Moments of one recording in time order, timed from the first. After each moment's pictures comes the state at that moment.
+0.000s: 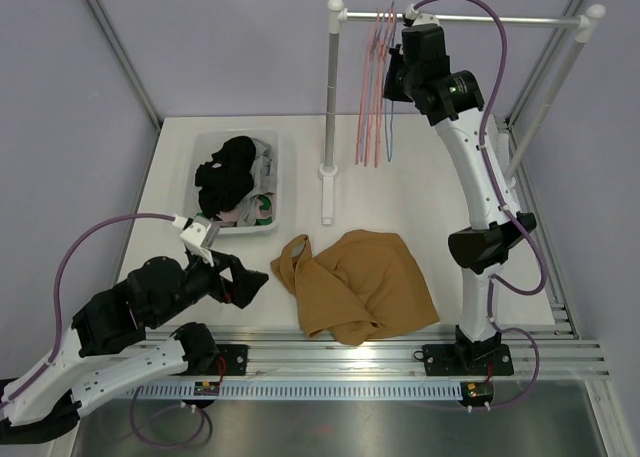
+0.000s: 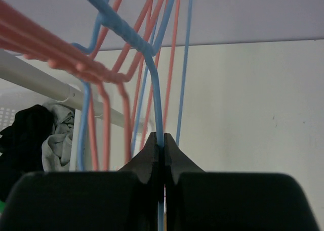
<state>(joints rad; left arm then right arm) -1.01 0.40 0.89 -0.86 -0.26 -0.47 0.40 2.04 2.57 -0.99 0.22 0.32</state>
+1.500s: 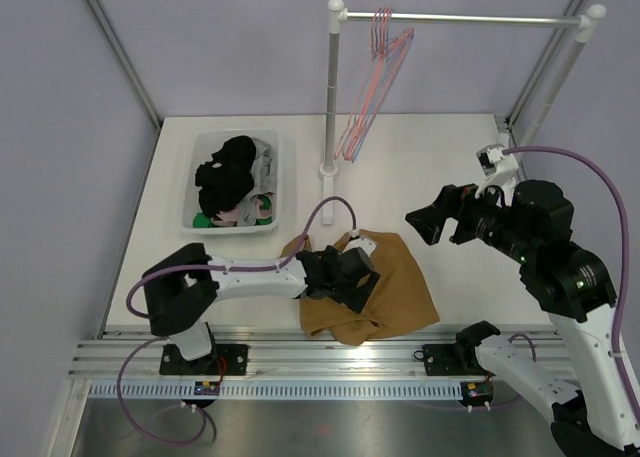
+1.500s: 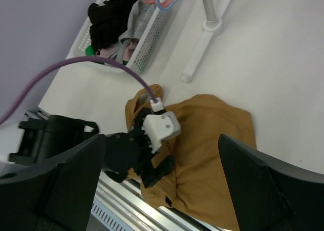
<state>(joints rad) -1.18 1.63 0.99 -0.39 -0.22 -0.54 0.42 0.81 1.33 -0.86 -0.19 0.33</state>
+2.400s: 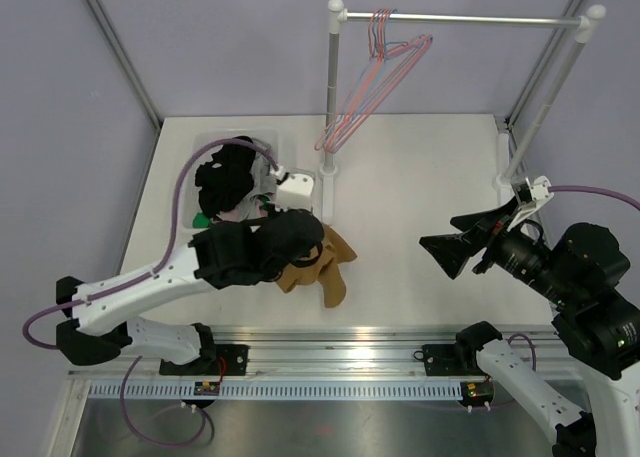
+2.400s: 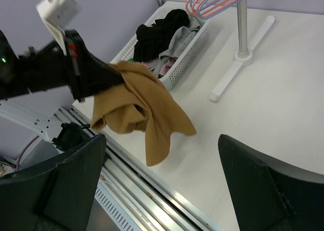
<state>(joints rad) -1.25 1.25 1.37 -0.95 -0.73 -0.66 0.42 0.61 1.32 -0.84 -0.33 0.33</state>
